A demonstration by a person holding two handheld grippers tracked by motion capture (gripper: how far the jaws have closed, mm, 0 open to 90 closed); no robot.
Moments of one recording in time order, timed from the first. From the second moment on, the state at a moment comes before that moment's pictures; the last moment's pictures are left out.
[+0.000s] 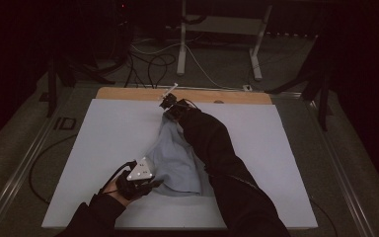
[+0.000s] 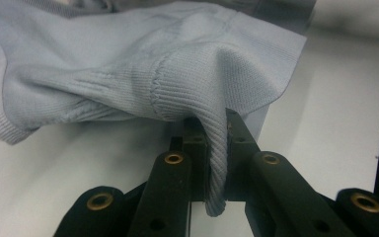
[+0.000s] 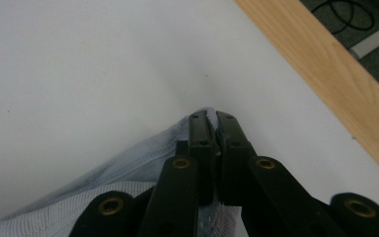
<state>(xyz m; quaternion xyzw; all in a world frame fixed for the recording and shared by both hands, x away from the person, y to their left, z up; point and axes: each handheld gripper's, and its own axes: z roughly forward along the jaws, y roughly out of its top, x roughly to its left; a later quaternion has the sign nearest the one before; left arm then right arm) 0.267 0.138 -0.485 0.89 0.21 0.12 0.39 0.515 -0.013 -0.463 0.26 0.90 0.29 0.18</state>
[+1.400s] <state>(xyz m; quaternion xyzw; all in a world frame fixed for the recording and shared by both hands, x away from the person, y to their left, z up) 0.288 0.091 -0.451 0.92 0.07 0.09 0.37 0.510 -0.088 -0.427 0.29 0.87 0.34 0.19</state>
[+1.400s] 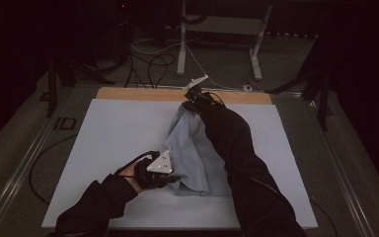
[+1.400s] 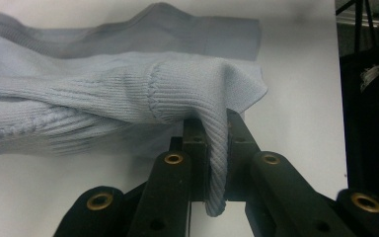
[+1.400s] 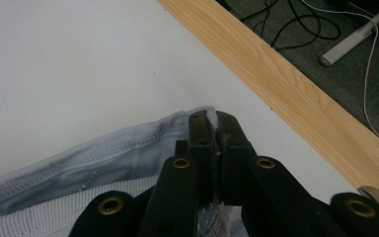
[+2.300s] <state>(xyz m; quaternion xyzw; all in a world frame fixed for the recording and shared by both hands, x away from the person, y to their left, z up) 0.299 0.046 -0.440 0.93 0.00 0.08 0.36 0.513 -0.131 -0.423 0.32 0.86 0.35 0.20</state>
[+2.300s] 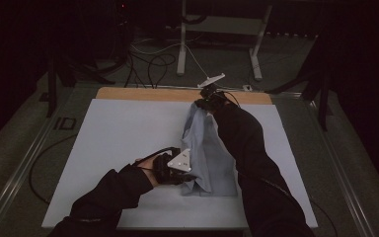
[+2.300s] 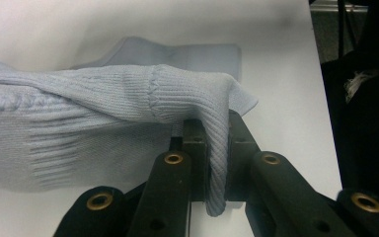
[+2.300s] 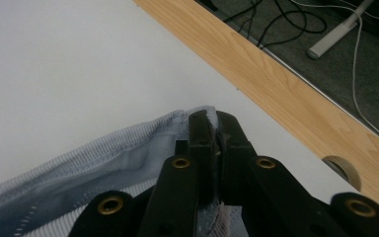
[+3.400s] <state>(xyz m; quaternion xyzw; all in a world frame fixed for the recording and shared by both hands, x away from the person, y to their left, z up) 0.310 -0.021 -0.467 0.94 -0.02 0.05 0.34 0.517 -0.169 -0.462 0.36 0.84 0.37 0.16</state>
